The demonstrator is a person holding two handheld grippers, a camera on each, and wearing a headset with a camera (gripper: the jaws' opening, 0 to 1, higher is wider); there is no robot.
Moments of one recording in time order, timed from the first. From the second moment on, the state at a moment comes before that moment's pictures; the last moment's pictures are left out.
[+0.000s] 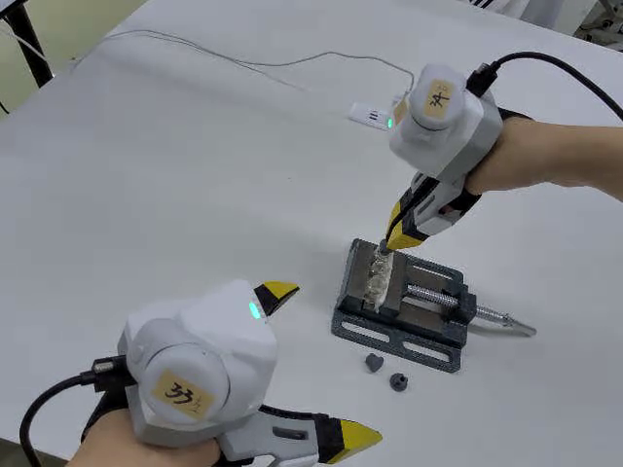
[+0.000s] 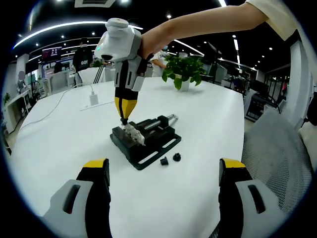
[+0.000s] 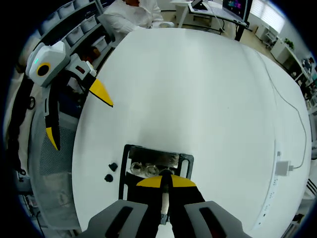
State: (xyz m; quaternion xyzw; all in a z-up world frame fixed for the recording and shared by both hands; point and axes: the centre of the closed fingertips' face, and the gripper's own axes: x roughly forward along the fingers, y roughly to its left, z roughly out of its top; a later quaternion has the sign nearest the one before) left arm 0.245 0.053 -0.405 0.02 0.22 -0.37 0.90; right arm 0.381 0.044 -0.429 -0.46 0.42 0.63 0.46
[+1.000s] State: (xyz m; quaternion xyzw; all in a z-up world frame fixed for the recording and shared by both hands) left arm 0.249 0.051 -0.404 0.02 0.22 -0.37 0.90; right arm 0.377 0.042 -0.429 -0.48 0.43 0.61 0.47
